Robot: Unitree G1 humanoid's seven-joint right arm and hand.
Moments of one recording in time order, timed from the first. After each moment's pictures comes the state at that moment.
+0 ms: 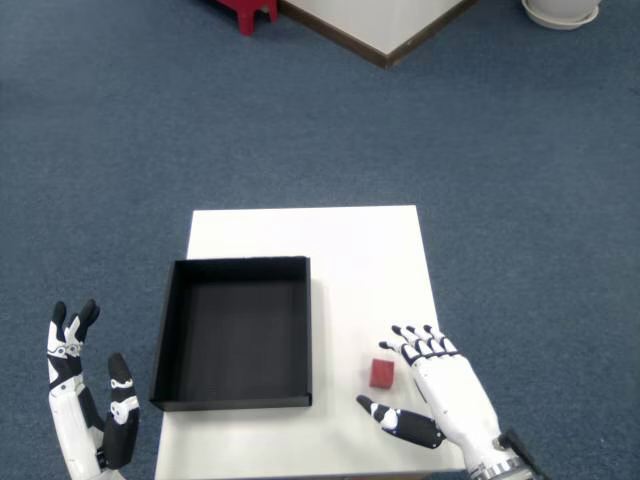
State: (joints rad) arm -0.04 -0.13 -0.23 0.75 -1.54 -0.79 -0.55
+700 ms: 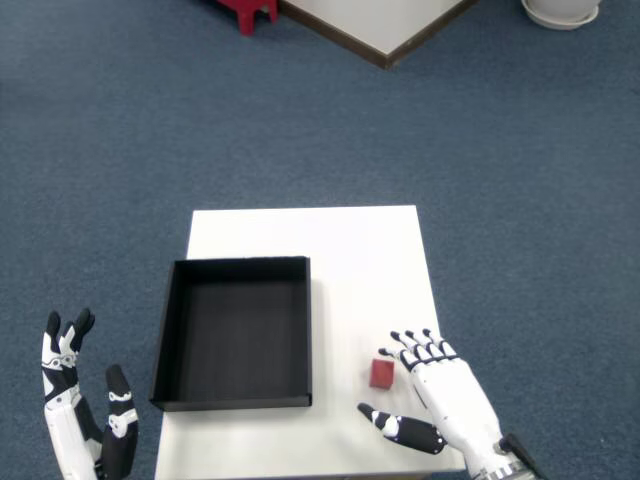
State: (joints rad) arm -0.04 -0.15 -0.21 0.77 -1.58 -0.79 -0.60
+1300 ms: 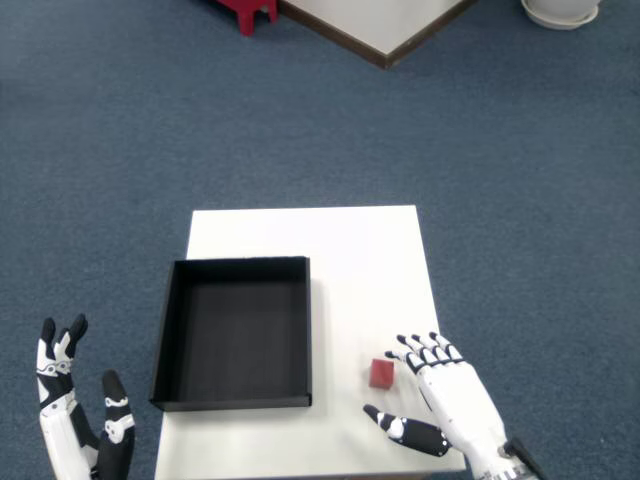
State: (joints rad) arm -0.05 -0.16 -0.21 0.81 -1.59 -0.77 -0.63
